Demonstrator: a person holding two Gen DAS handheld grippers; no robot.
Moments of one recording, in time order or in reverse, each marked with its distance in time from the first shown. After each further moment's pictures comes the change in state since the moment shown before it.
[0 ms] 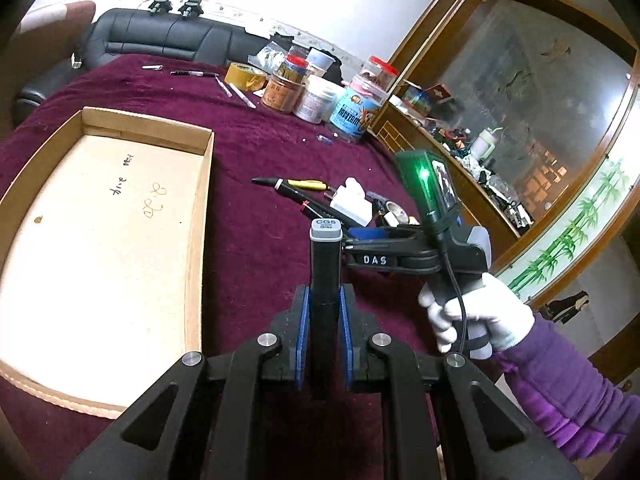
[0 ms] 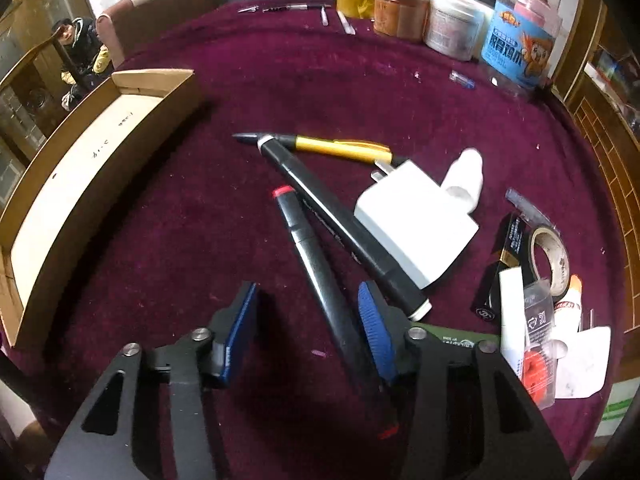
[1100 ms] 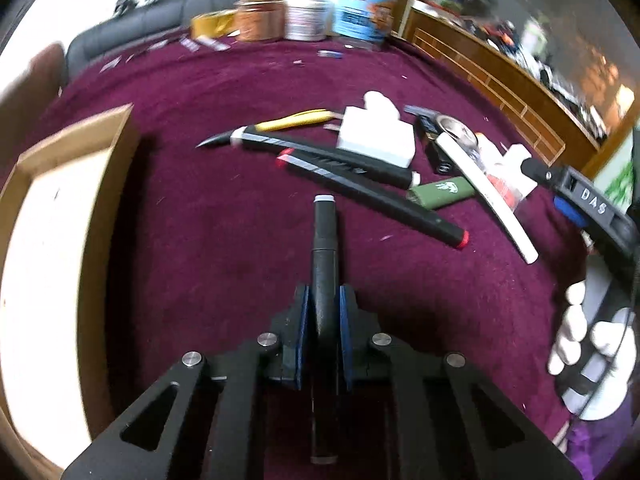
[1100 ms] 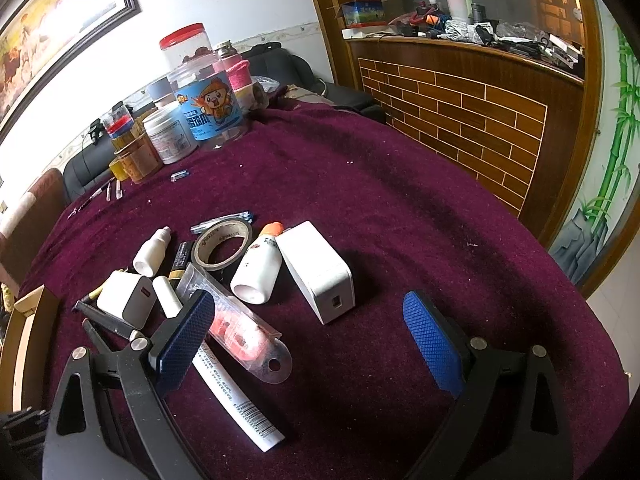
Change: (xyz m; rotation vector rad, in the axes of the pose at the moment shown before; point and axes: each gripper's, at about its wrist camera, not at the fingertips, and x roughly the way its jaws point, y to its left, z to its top) left arm 0.142 -0.043 0.015 0.184 0.288 0.279; right arm -0.076 -0.152 -0.103 0.729 -0.409 -0.292
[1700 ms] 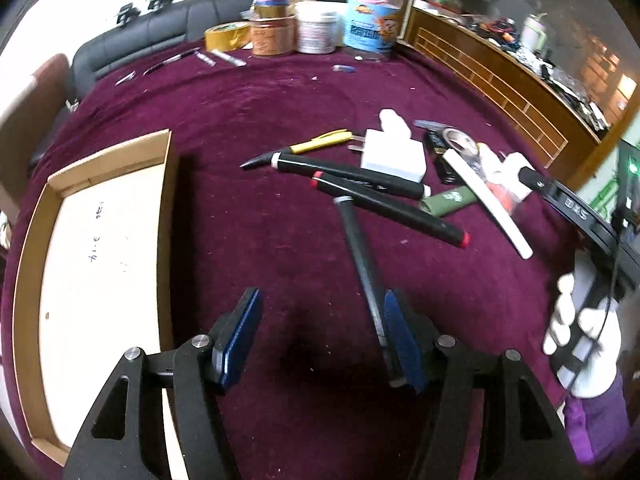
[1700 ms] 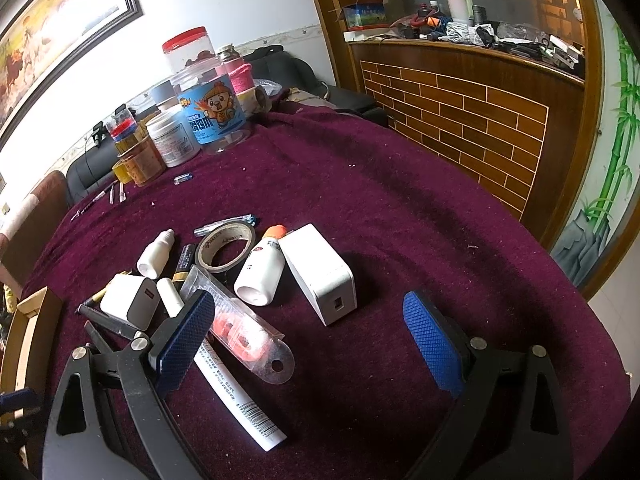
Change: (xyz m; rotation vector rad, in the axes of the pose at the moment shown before) left arm -0.029 0.009 0.010 0.053 0.017 0.065; right arm -0.003 0.001 0.000 -0.003 -0.011 0.015
